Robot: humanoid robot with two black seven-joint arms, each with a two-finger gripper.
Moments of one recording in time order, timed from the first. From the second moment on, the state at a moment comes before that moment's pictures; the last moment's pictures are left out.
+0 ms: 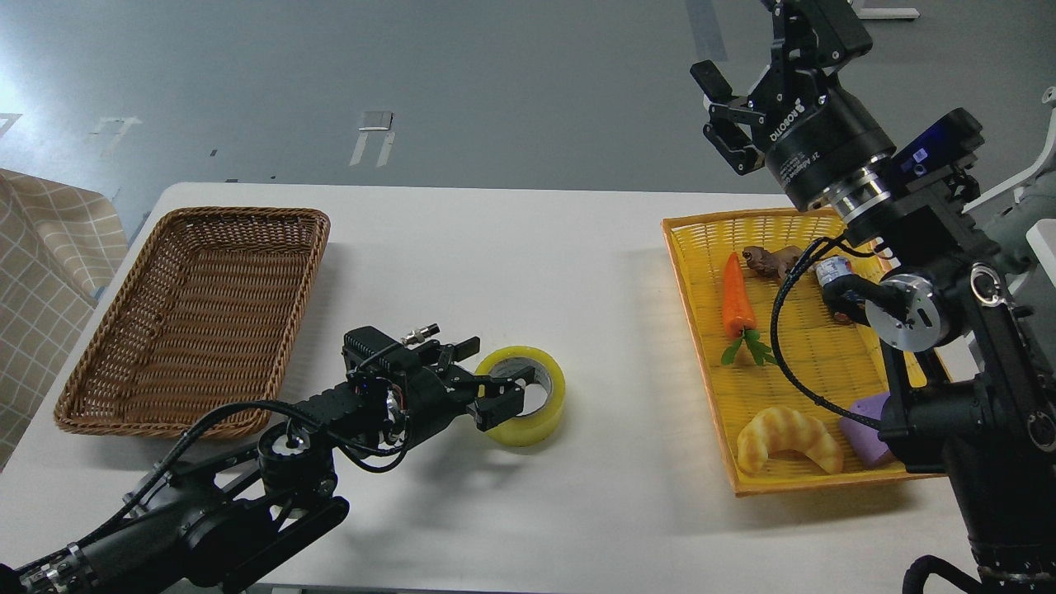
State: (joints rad) left arm -0.32 0.30 -0.68 -1.28 2.18 -0.01 -0.09; right arm 0.51 -0.04 1.40 1.48 -1.00 0.25 -0.10
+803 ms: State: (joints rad) left arm -0.33 0.32 -0.67 -1.23 2.18 -0.01 -0.10; right arm 0.49 -0.04 1.40 1.48 -1.00 0.22 -0.10
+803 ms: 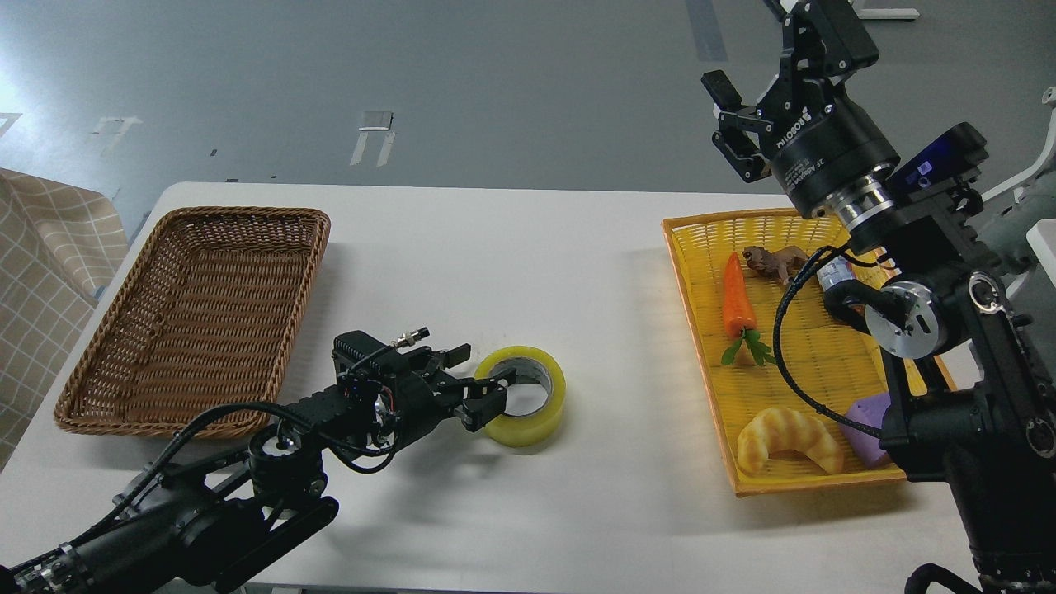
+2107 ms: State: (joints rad) left arm -0.64 0.52 -0.68 -1.21 2.18 -0.01 -0.15; right arm 0.47 -0.03 1.41 1.46 -1.00 0.18 -0.10
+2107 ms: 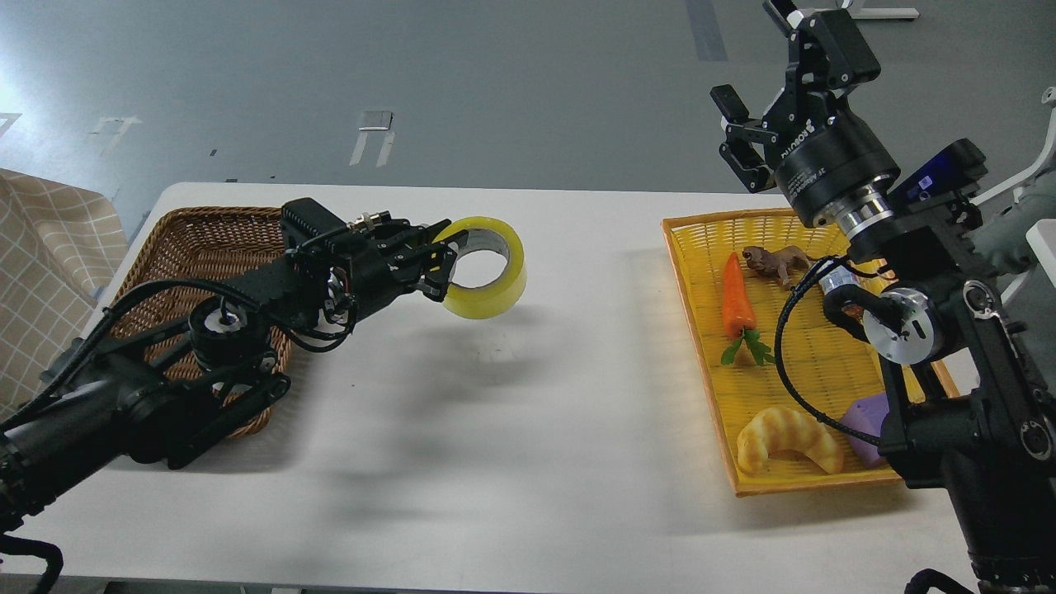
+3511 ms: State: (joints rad) left arm -0.47 0.82 -0.66 -0.63 1.96 0.30 -0.49; right arm 0.45 -0.03 1.38 1.44 -1.00 0.18 -0.10
